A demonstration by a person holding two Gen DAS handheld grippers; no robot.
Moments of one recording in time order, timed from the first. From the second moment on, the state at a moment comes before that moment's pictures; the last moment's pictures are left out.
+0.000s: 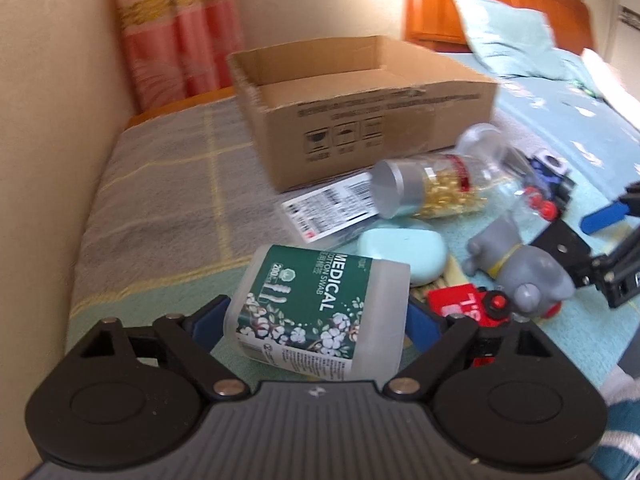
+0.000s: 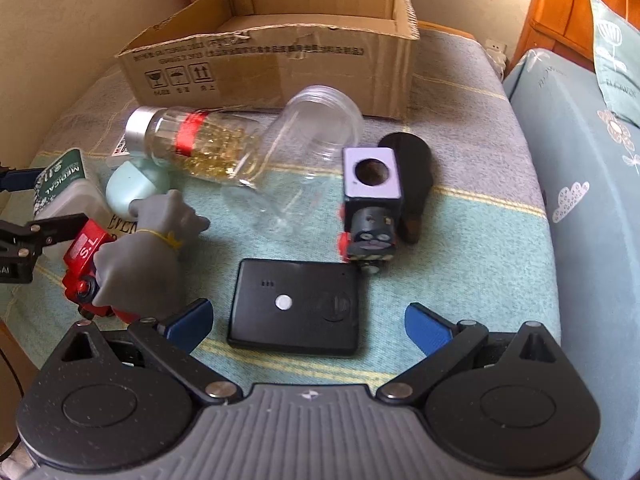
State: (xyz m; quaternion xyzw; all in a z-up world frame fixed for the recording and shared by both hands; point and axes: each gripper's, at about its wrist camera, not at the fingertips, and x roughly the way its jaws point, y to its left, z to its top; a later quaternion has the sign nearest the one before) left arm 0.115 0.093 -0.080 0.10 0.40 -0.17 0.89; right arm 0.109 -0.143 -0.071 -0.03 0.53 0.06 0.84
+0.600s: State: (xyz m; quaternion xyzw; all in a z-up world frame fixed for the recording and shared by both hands) left arm 0.110 0.095 -0.081 0.08 0.43 -0.14 0.89; right arm 0.096 -0.159 -0.075 -0.07 0.50 0.10 0.86
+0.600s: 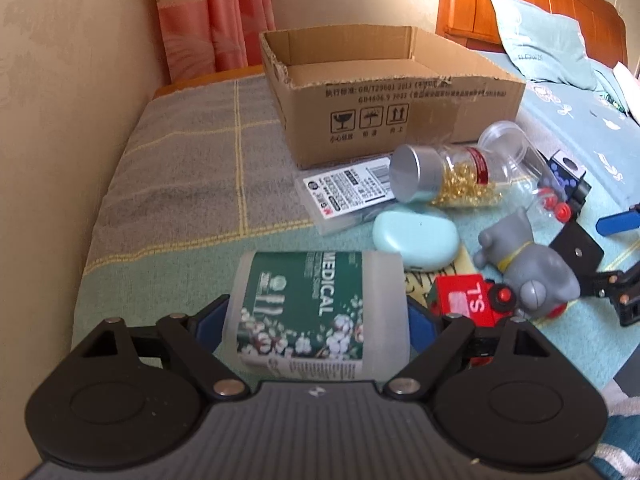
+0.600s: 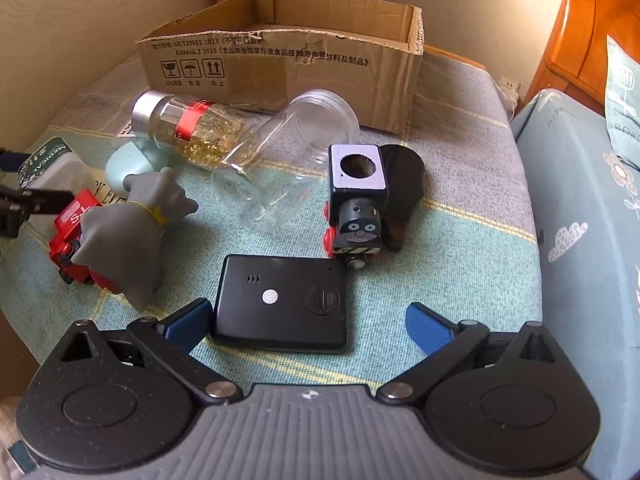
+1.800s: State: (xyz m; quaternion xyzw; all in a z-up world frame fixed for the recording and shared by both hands) left arm 0.112 0.092 -0.075 0.07 0.42 -0.11 0.90; right arm 0.089 -0.133 -0.068 -0.10 0.47 0.13 0.87
